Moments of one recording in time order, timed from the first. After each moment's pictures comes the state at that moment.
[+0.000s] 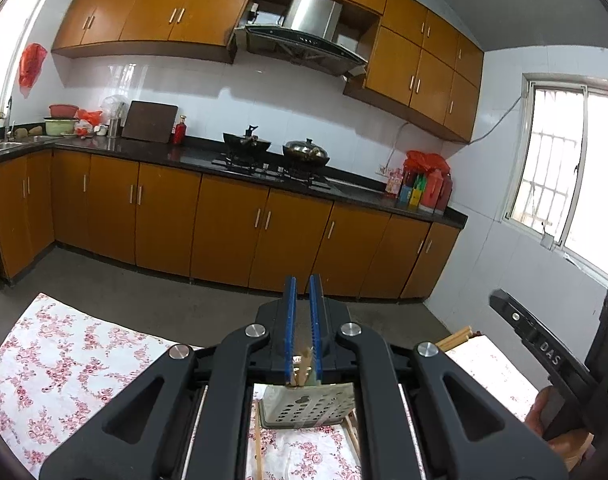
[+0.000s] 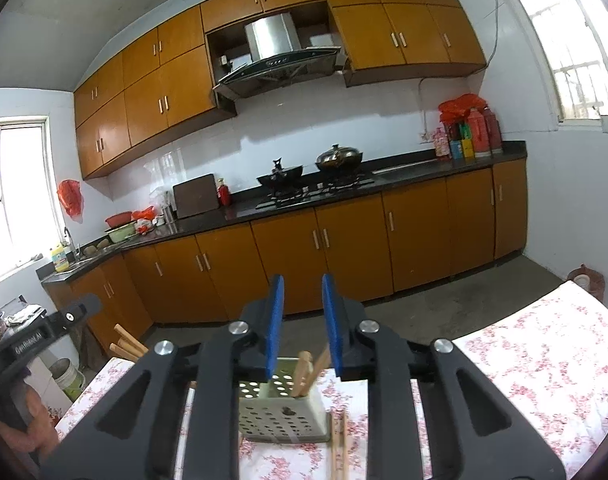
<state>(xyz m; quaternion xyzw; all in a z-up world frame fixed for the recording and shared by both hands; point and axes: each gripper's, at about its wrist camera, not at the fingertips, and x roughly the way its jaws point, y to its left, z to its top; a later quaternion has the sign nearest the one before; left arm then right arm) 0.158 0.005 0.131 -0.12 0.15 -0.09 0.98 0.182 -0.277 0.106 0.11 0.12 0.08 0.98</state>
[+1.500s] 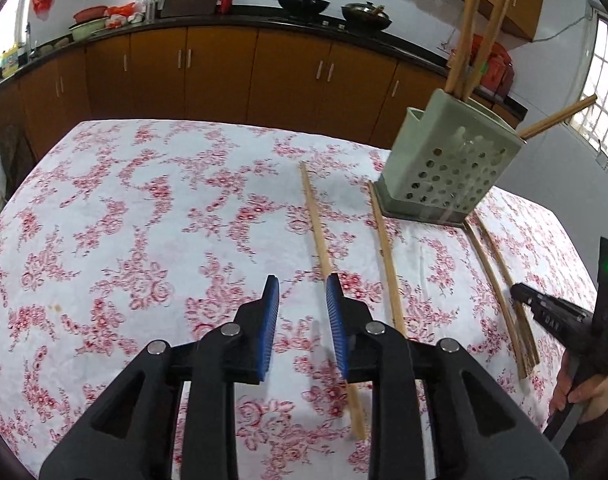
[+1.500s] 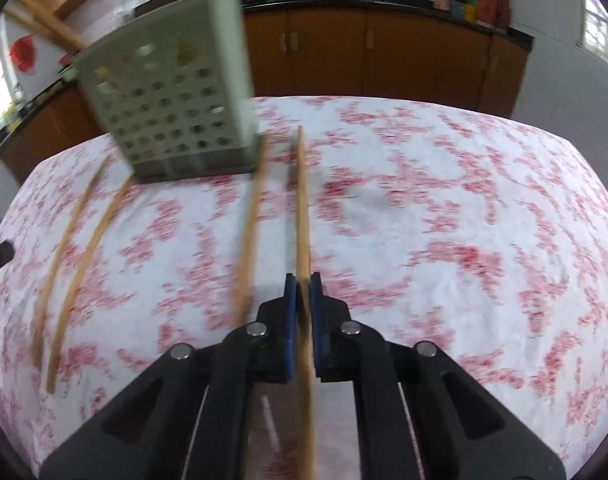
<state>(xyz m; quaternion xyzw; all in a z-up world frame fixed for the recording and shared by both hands) 0.138 0.042 -0.063 -0.09 0.39 -0.03 0.92 0.202 -0.266 -0.122 0.02 0.43 0.02 0.90</state>
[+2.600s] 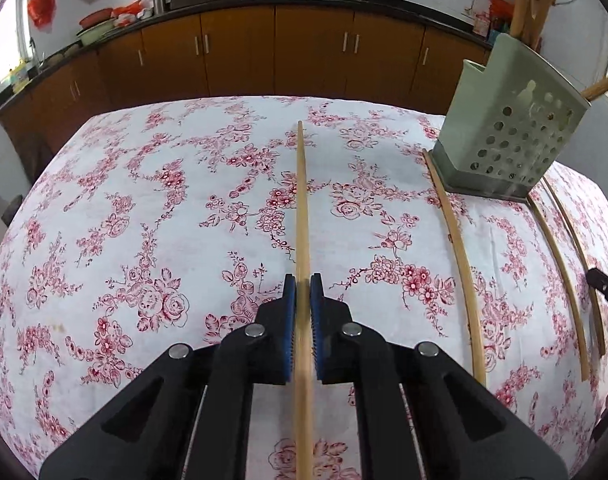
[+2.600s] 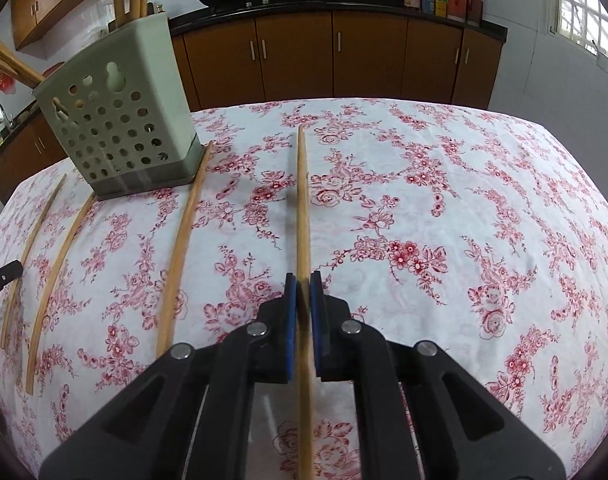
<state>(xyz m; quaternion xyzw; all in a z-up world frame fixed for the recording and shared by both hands) 0.173 0.046 -0.097 -0.03 0.43 0.03 0.90 0.196 -0.298 -0.124 0.04 0.42 0.01 0.91</state>
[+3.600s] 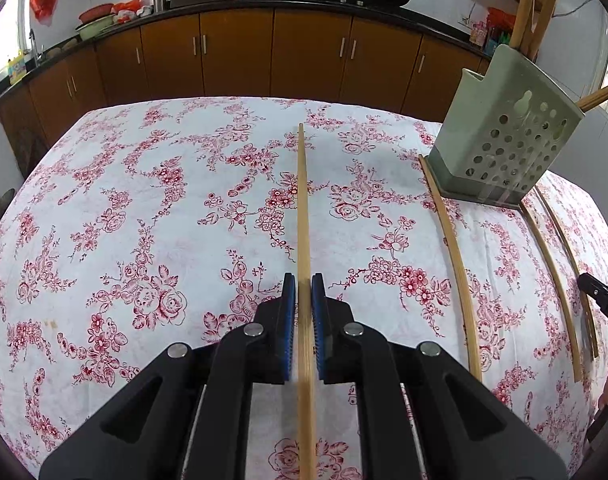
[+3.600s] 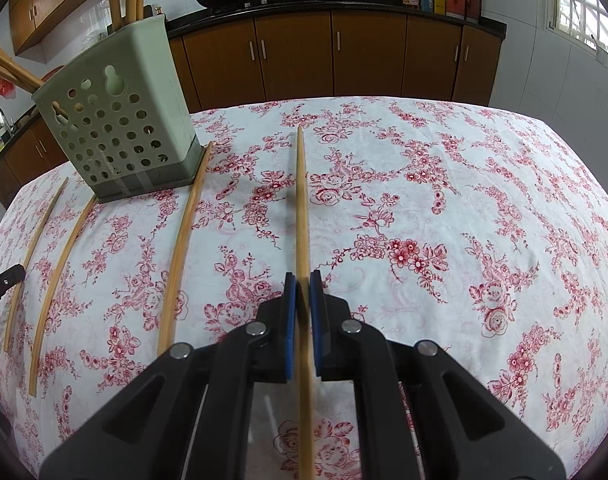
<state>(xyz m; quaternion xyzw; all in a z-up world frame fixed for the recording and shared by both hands) 0.168 0.055 -0.096 -0.06 0.42 0.02 0.90 0.197 -0.298 -0.123 0.04 0.42 0.01 0.91</state>
